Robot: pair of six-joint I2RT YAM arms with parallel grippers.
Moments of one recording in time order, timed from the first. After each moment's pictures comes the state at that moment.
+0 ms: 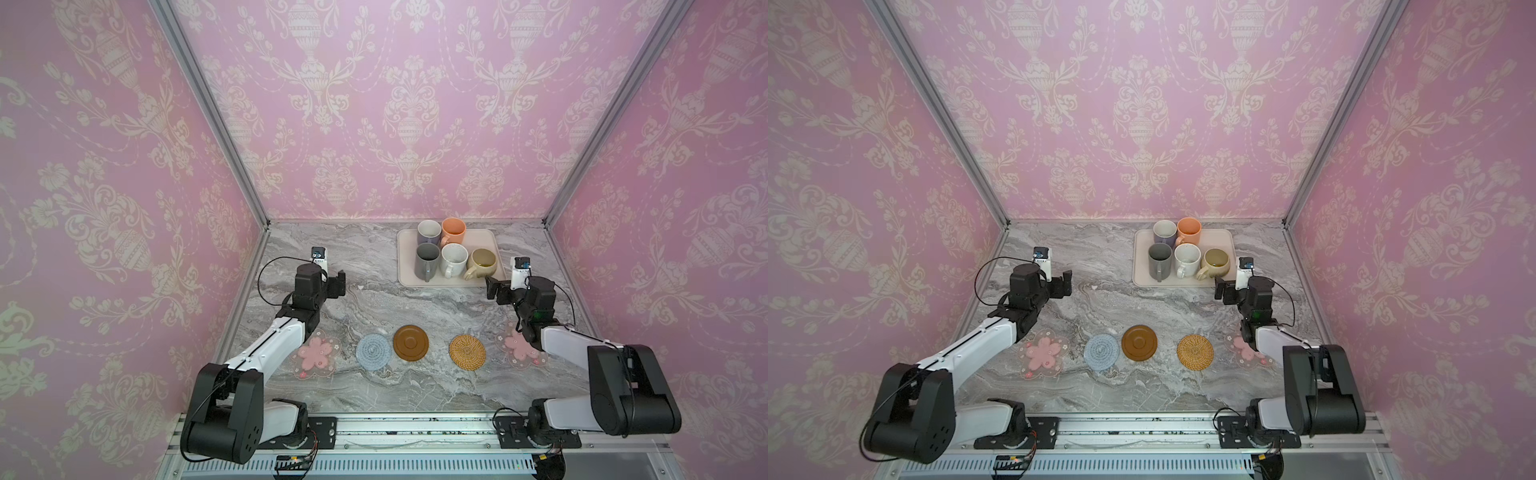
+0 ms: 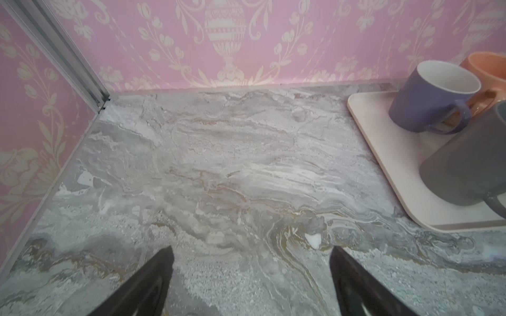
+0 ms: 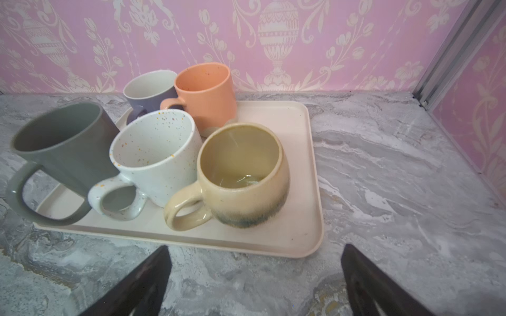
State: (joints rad) left arm -0.19 1.29 0.69 0.08 -0.13 -0.07; right arm -0.01 1.34 0.48 0.54 -0.10 0.03
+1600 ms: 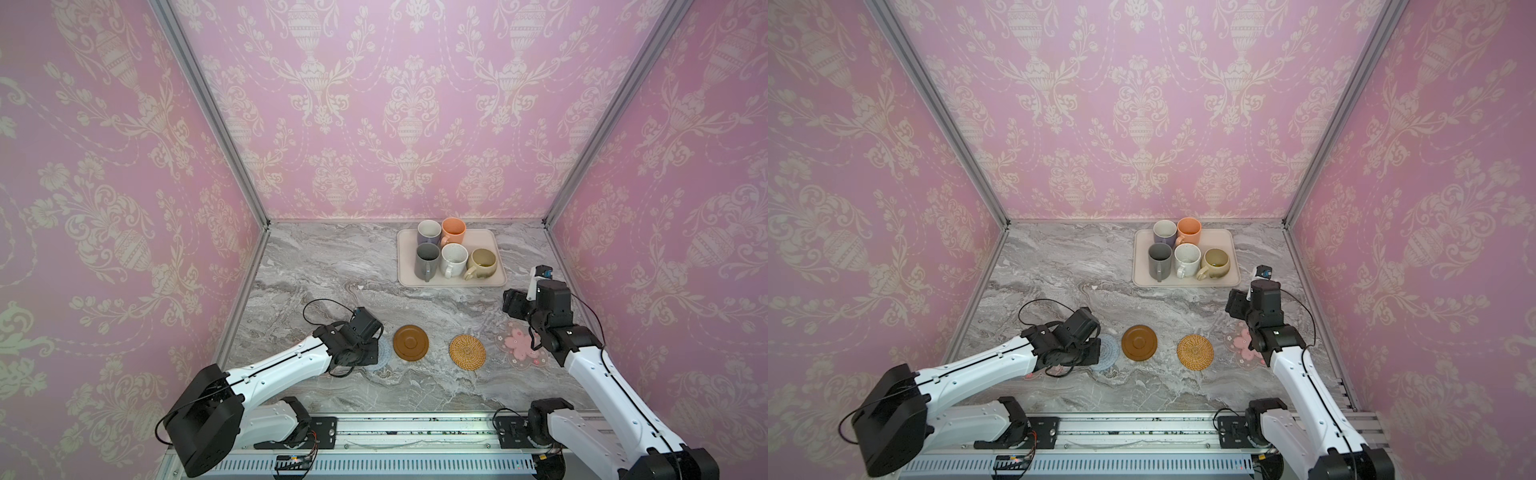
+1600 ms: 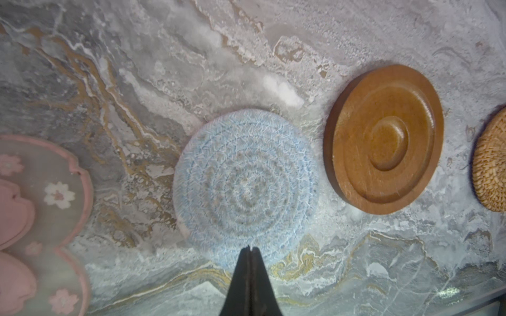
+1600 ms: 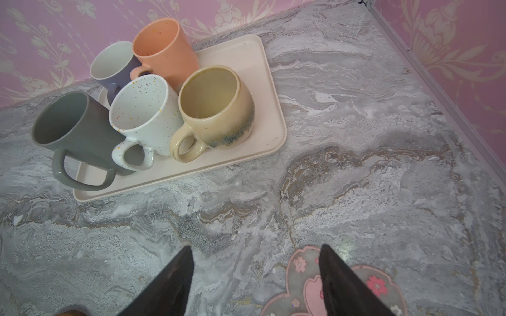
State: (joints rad) left arm -0.77 1.23 0.65 -0.60 -0.02 -0.78; right arm 0.06 0.92 0.61 -0.33 0.09 0.32
